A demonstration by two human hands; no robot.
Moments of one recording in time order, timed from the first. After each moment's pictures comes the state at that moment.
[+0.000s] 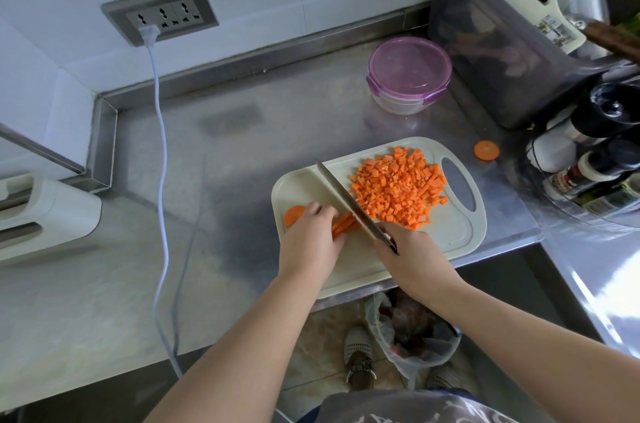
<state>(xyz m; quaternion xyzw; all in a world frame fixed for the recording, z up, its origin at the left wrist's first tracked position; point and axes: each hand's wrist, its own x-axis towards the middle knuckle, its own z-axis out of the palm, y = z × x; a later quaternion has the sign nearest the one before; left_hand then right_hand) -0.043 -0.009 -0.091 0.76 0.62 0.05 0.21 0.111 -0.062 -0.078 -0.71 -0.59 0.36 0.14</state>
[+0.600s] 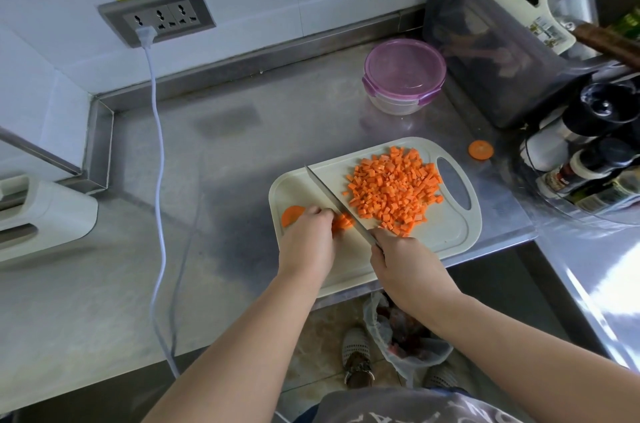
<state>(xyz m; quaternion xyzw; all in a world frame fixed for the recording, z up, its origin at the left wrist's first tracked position) -0.041 -0.008 -0.101 0.76 0.62 0.03 0.18 0.100 -0.073 -0.069 -0.70 -0.63 0.32 0.08</state>
